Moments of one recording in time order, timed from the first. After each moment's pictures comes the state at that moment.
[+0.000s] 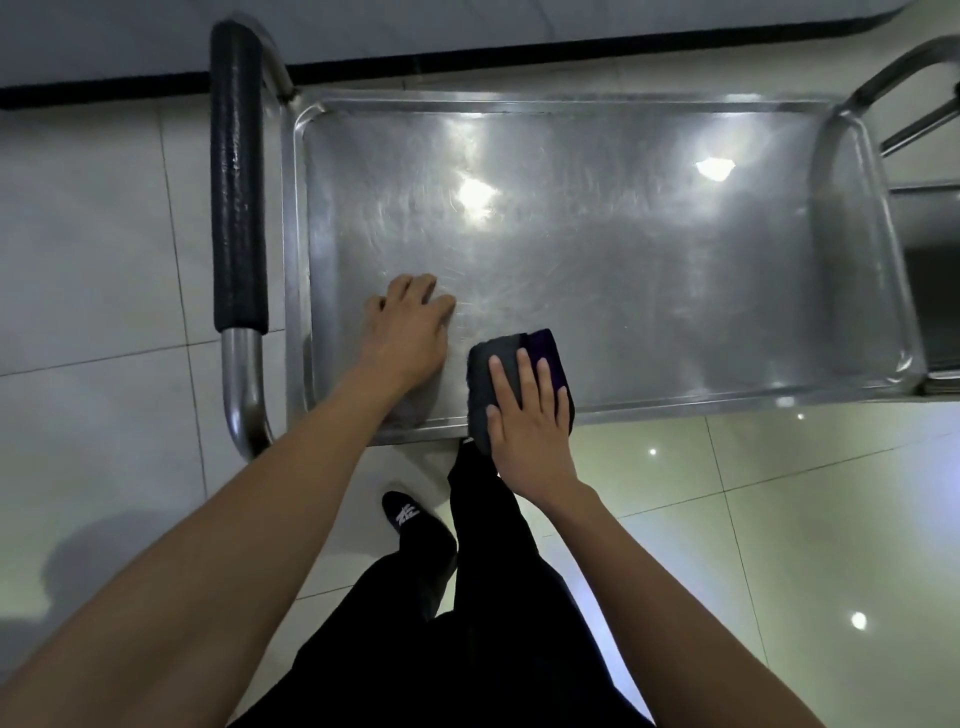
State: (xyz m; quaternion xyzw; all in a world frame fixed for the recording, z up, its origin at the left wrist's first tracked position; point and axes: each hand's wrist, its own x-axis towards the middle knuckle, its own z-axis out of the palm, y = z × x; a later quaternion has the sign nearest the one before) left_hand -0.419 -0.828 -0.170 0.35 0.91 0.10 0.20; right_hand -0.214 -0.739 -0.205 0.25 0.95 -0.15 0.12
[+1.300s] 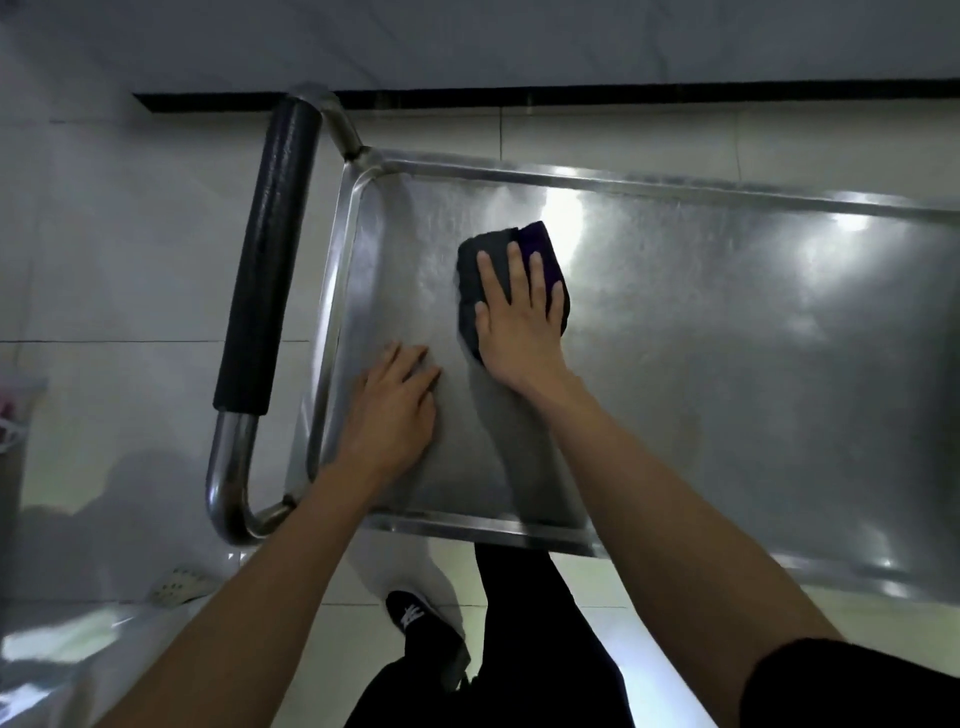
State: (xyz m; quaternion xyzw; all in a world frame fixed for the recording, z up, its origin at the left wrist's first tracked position) left_hand -0.428 -0.842 -0.174 0.23 0.94 0.16 0.17; right_hand -0.449 -0.650 -0.217 0.14 0.97 -0.20 0.08
